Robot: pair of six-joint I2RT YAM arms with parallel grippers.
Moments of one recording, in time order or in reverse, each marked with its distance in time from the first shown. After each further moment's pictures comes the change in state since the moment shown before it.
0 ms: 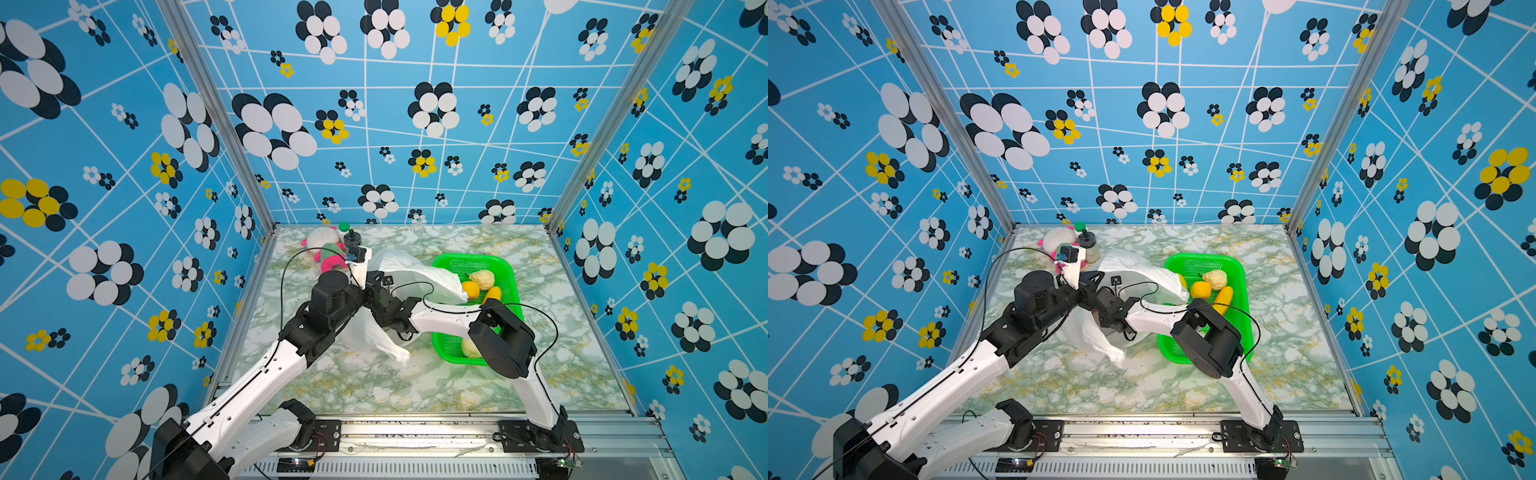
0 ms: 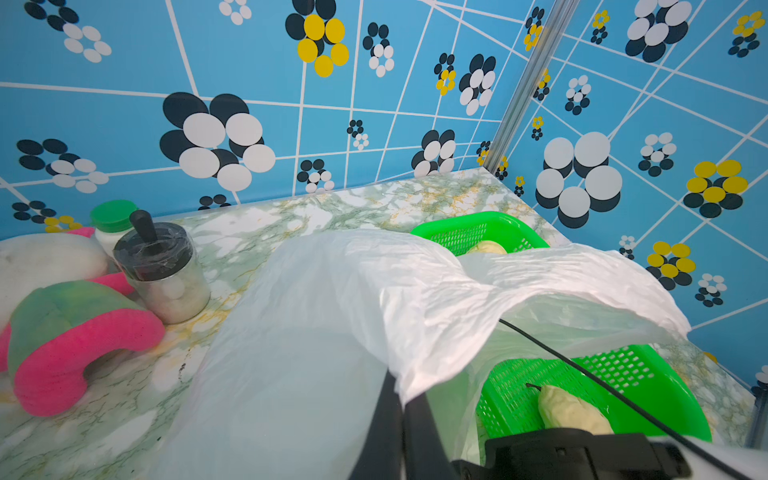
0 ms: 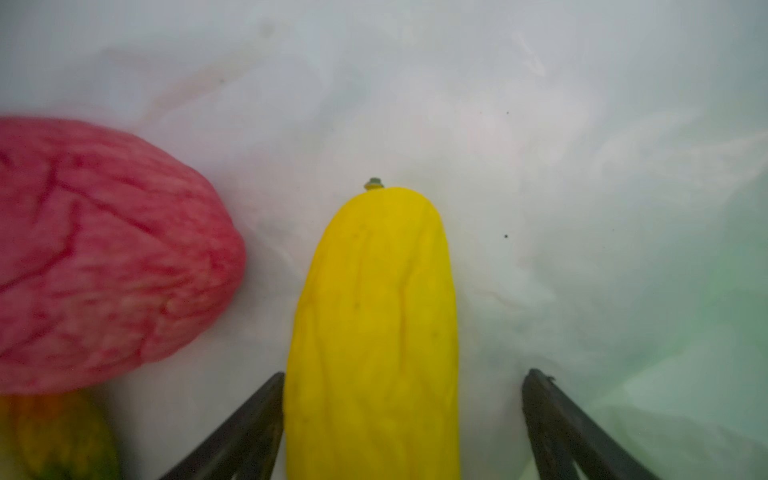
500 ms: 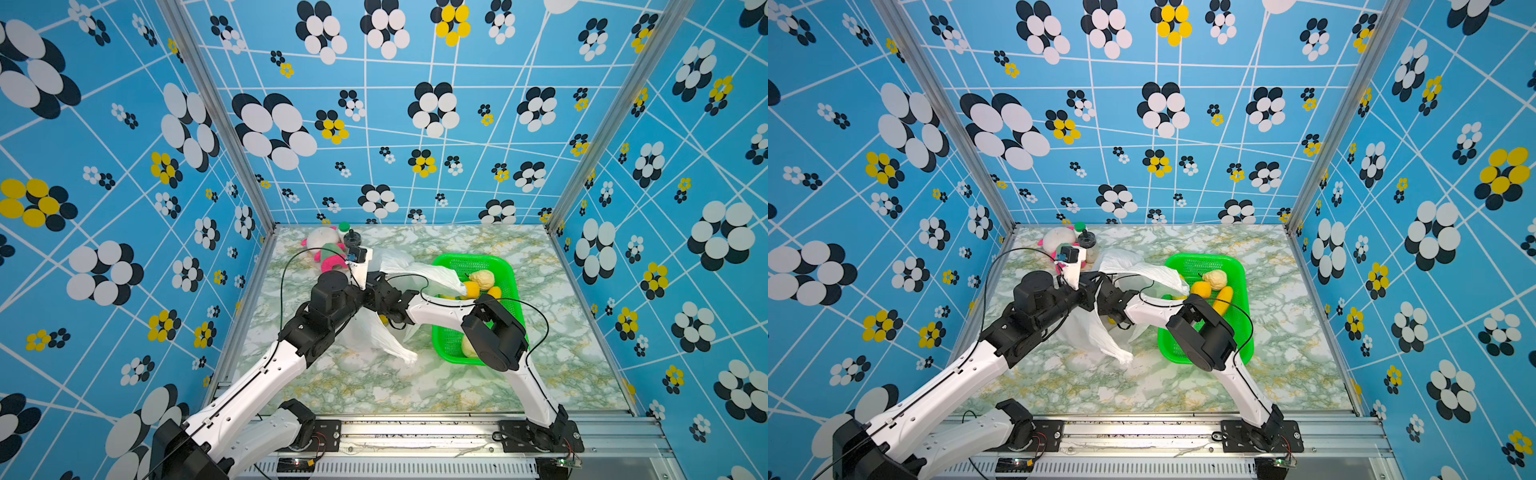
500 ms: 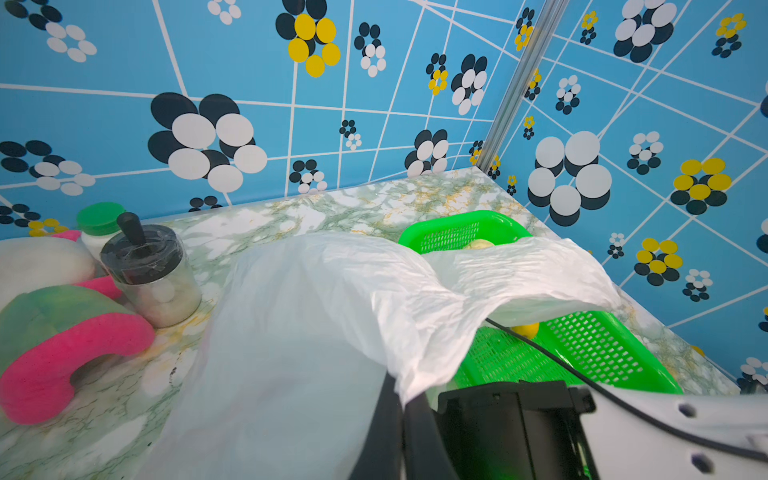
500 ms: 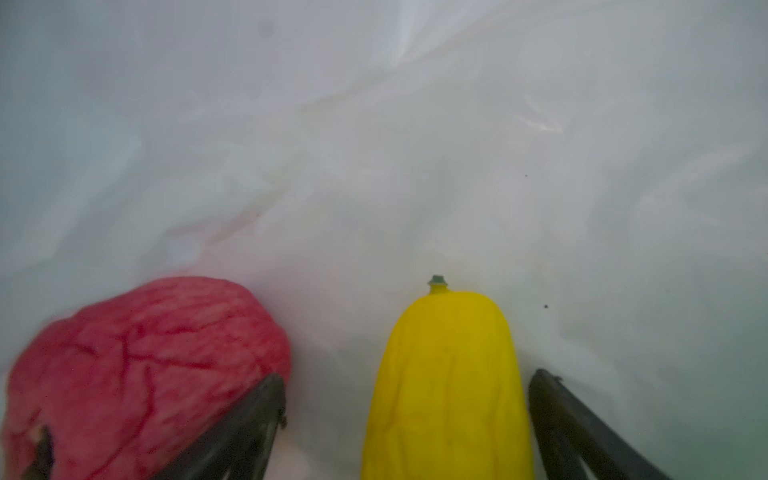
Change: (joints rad) left arm 0.000 -0.002 0.000 0.000 0.023 0.000; right arm -0.042 0.090 0.116 0.139 -0.120 0.004
